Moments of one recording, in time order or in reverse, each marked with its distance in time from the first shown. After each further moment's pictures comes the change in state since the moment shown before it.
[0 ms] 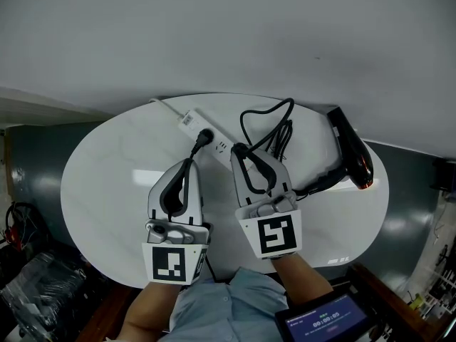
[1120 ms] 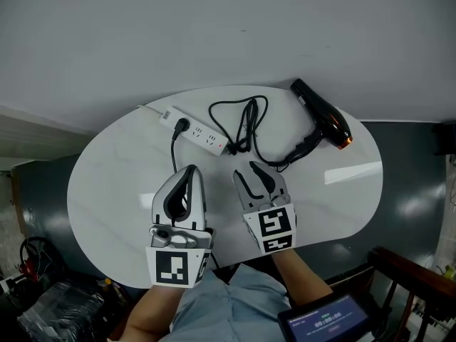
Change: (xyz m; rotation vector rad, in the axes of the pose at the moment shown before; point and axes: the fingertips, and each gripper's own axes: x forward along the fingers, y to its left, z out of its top) left arm -0.052 -0.074 0.027 0.052 -0.063 -0.183; right arm -0.106 0.001 -0.099 0.130 0.299 -0.126
